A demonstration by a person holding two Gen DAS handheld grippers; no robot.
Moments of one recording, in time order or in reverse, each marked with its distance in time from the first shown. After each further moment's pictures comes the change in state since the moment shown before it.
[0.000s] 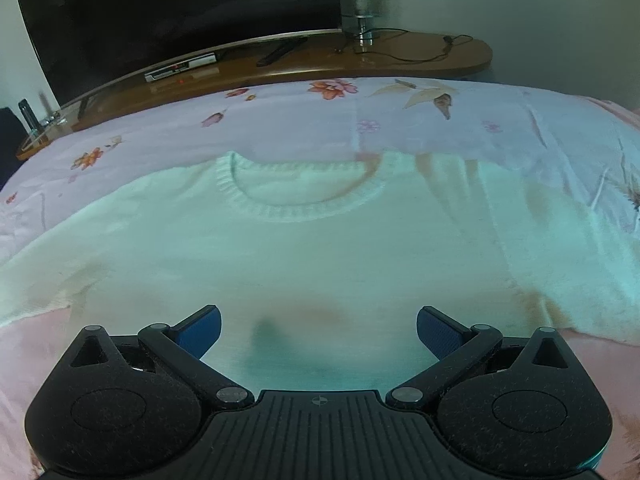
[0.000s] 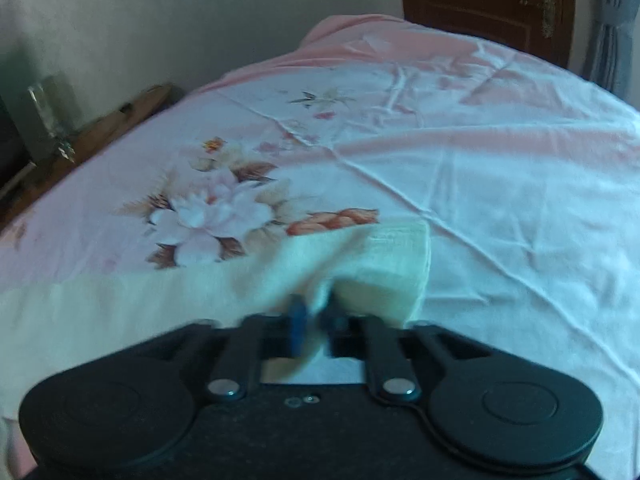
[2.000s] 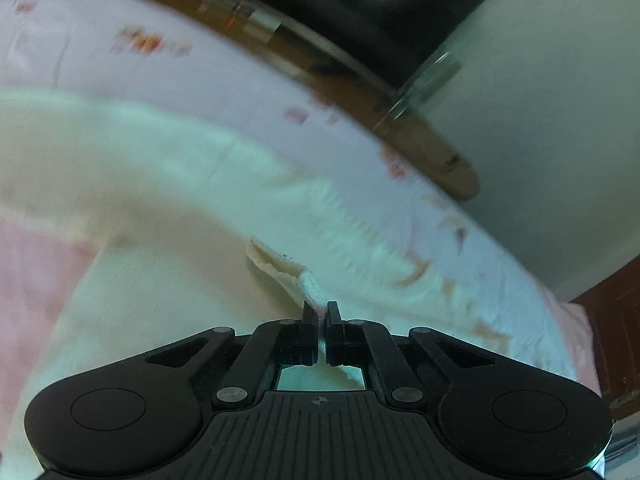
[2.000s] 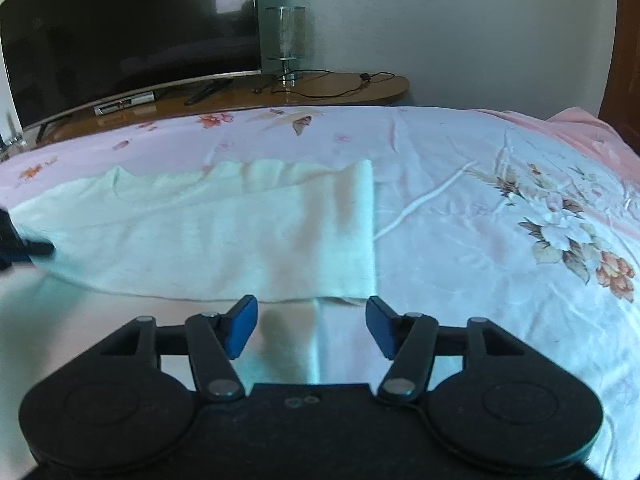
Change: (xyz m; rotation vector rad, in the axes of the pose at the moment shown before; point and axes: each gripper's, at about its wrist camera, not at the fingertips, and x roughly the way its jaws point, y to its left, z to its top) left arm 0.042 0.174 -0.008 -0.555 -0.071 -0.434; right arm -0.077 0.223 -0.122 -0.546 -0.018 0.272
